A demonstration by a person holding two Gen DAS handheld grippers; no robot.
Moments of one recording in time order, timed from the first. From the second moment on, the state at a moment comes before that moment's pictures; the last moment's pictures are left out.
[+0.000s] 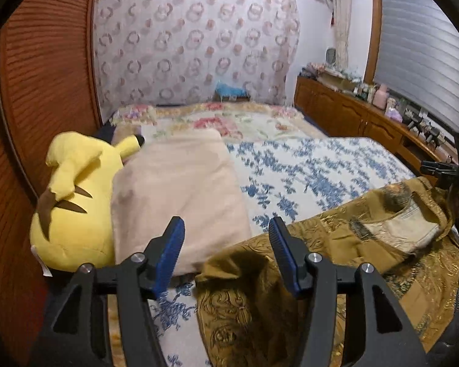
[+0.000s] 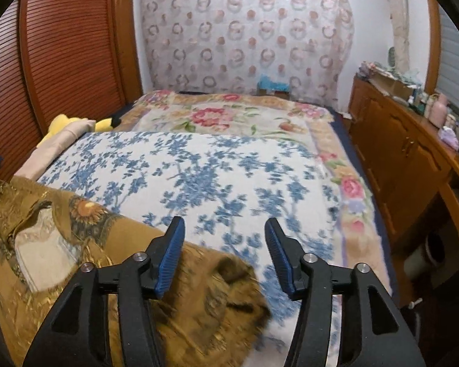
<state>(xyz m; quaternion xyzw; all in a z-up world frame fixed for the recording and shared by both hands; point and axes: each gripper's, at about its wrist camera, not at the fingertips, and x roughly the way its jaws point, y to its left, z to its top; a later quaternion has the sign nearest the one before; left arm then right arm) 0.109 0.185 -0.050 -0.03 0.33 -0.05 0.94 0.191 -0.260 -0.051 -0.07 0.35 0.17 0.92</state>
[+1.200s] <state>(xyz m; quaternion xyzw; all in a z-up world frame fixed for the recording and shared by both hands) 0.126 0.162 -0.100 -0.02 0.43 -0.09 0.90 0.191 -0.238 -0.100 -0.12 0.43 0.24 0.86</state>
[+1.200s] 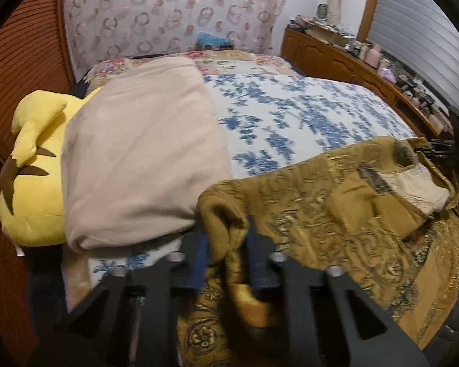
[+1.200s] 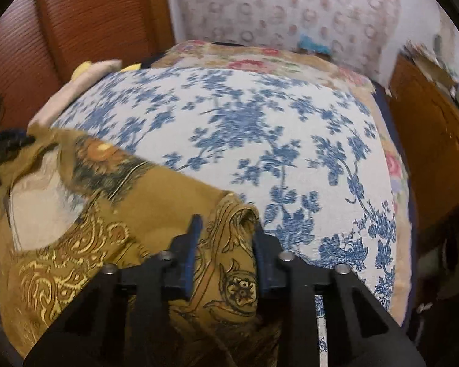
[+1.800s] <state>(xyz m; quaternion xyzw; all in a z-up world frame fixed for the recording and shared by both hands) 0.060 0.160 0.108 -0.03 0.17 -0.11 0.98 0.113 -0.237 0.115 -0.10 0.17 0.25 0.95</state>
